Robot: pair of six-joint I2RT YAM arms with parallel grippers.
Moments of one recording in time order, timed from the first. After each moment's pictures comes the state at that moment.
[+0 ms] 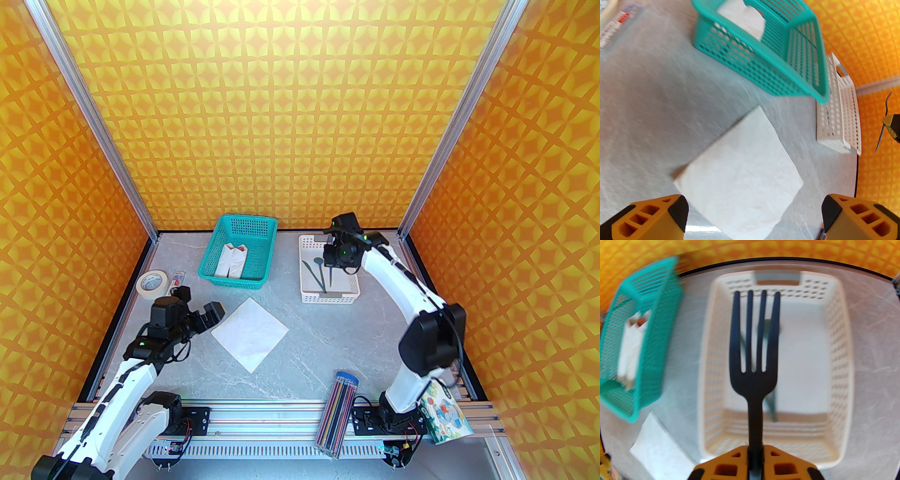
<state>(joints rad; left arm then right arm) -0.17 0.83 0.53 -0.38 0.32 -0.68 0.34 1.70 1.60 -0.87 0.00 0.36</state>
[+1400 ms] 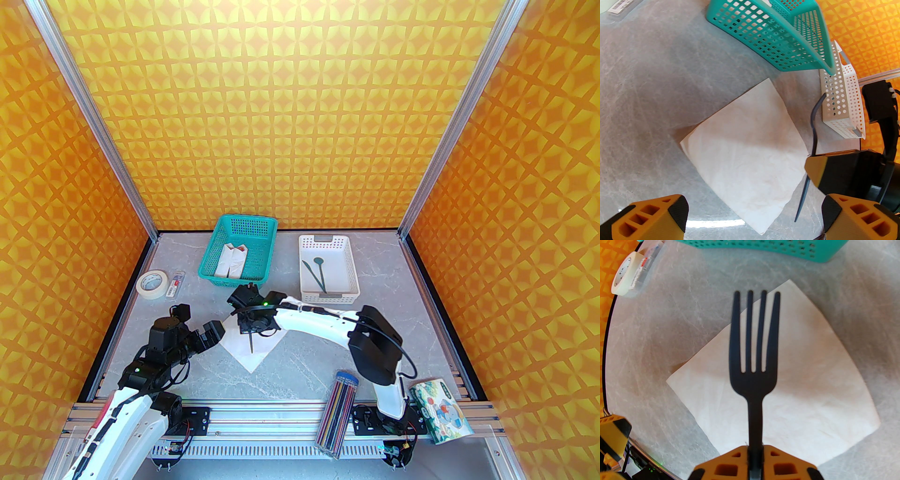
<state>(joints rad) -0.21 0.57 0.40 -0.54 0.27 -0.71 1.03 2.01 1.59 -0.71 0.10 0.83</state>
